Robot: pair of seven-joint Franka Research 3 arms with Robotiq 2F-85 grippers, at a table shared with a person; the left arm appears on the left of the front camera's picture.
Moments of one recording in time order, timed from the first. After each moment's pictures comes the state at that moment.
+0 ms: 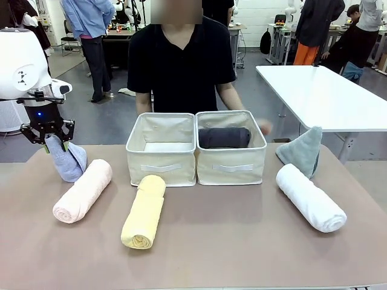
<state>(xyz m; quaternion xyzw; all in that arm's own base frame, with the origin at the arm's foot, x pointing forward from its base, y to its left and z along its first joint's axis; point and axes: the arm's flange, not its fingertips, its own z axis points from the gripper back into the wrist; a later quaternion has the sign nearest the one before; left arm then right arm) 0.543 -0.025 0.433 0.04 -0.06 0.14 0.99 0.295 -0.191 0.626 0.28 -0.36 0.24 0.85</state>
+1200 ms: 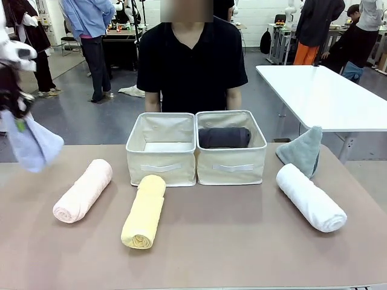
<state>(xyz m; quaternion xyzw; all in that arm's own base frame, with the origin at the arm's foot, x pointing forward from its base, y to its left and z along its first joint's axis) 0.457 0.015 0.580 0.05 -0.04 0.05 1.00 0.295 -0.191 0.626 0.28 -0.36 0.24 0.85</state>
